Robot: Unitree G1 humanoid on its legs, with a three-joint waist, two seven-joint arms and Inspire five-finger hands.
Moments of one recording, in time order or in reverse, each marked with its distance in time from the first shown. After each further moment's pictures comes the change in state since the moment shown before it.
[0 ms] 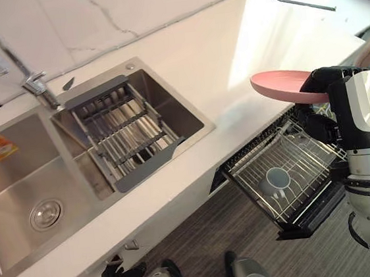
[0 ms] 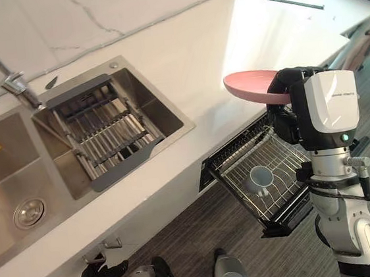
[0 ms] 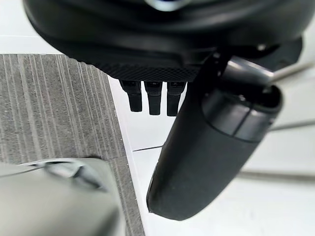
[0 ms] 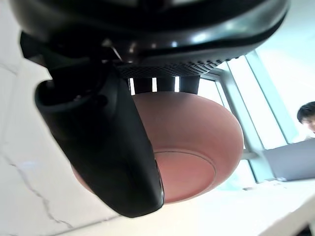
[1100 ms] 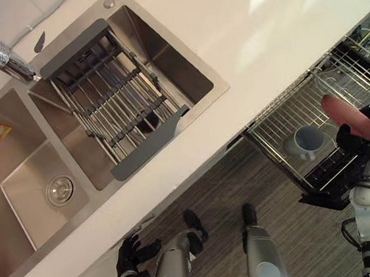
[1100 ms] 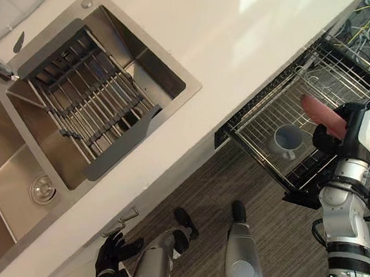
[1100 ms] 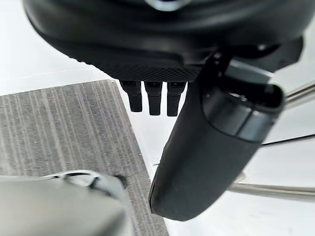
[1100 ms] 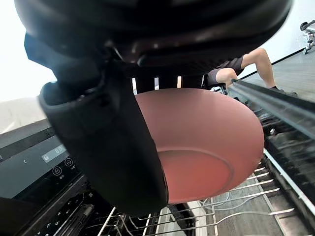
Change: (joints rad) left arm -0.092 -0.029 -0.113 -0.064 -0.044 -0.052 -0.011; right arm -0.251 0.063 -0.133 0.516 0.252 0.132 -0.090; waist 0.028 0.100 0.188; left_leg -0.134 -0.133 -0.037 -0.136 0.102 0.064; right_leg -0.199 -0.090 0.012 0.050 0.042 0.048
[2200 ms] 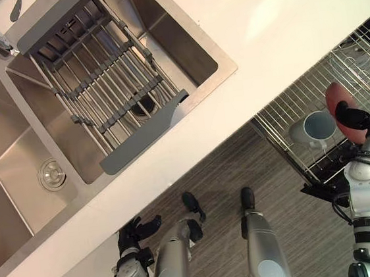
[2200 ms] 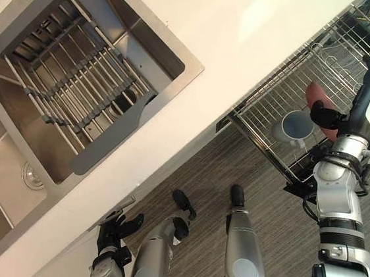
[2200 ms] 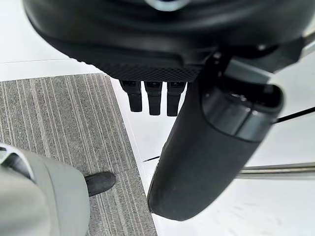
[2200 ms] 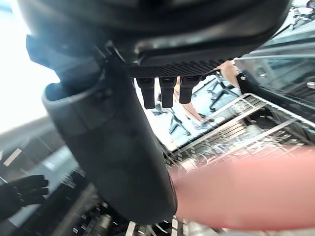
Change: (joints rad) left arm -0.086 -0.016 -0.016 -0.048 -0.034 -0.004 0.035; right arm -0.102 0.025 -0.001 -0.091 0.139 0.029 -0.051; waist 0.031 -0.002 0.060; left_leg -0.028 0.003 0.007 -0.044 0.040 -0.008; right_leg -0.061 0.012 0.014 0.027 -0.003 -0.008
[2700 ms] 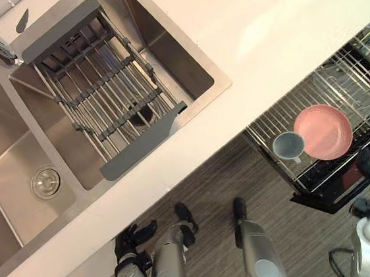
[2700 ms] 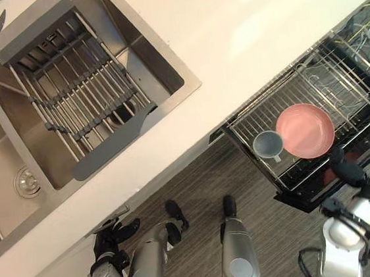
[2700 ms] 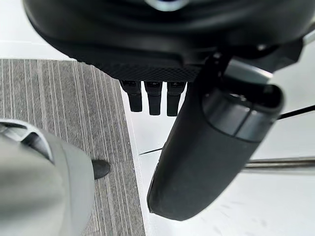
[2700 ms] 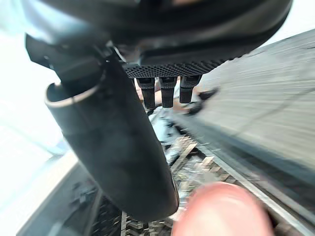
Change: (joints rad) left arm 0.029 -0.026 0.102 -0.009 0.001 0.051 -0.013; right arm 0.460 0.340 -0.149 -0.210 0.352 -0.072 0.021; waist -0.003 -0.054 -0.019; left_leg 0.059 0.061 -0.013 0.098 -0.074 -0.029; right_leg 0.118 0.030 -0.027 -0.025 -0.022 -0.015
